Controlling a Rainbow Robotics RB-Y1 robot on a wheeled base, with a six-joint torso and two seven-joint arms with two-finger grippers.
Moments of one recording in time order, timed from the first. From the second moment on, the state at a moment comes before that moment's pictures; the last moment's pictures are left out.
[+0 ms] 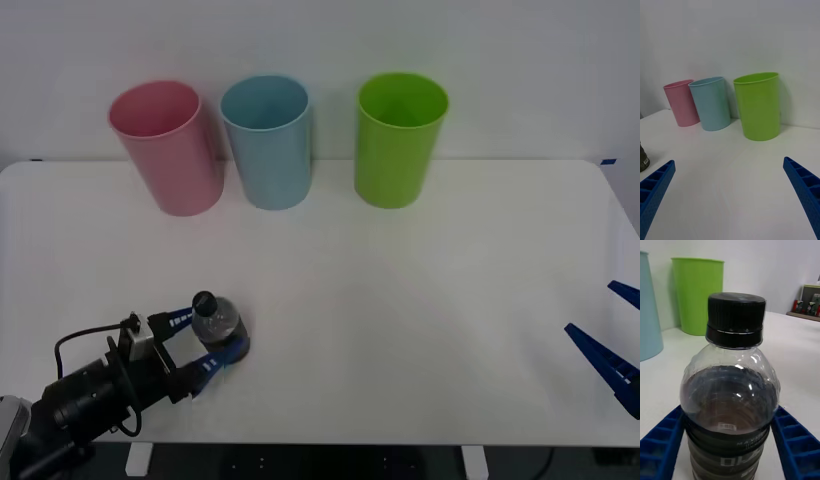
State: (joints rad) right arm 0.35 -0.40 -0.52 -1.66 0.96 -1.22 0.00; left arm 0.04 0.24 0.23 -1.28 -1.26 -1.18 -0.35
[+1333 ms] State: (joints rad) right arm 0.35 -0.40 -0.52 -1.66 0.96 -1.22 0.00; left arm 0.14 0.24 0.29 -1.58 -1.11 -1.04 -0.04
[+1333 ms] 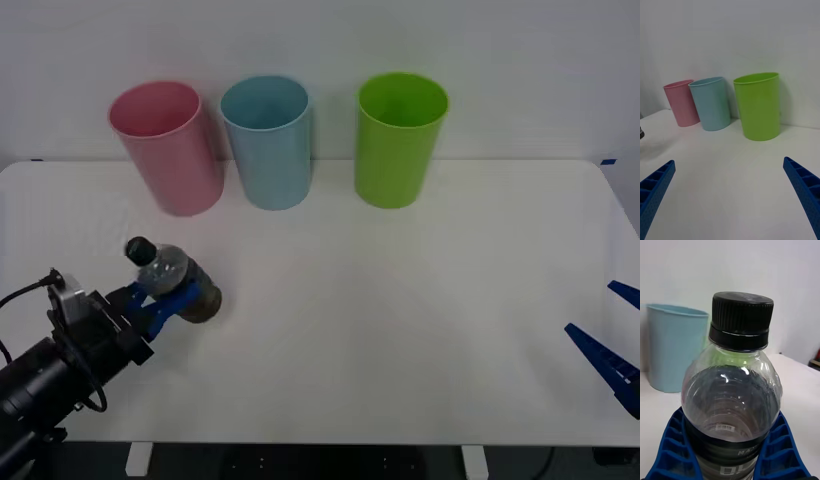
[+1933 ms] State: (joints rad) right arm 0.35 -0.40 -0.52 -1.66 0.96 -1.22 0.00; left arm 0.15 0.26 0.33 -1.81 -1.11 -0.76 0.26
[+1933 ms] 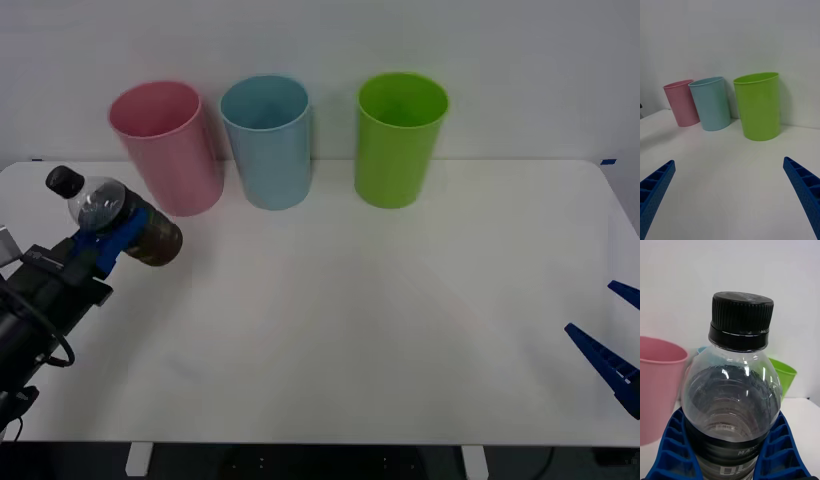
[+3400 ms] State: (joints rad) right arm 0.35 -0.40 -0.52 -1.66 0.96 -1.22 0.00; left arm -0.56 0.42 0.36 -1.34 -1.57 -0.63 0.52
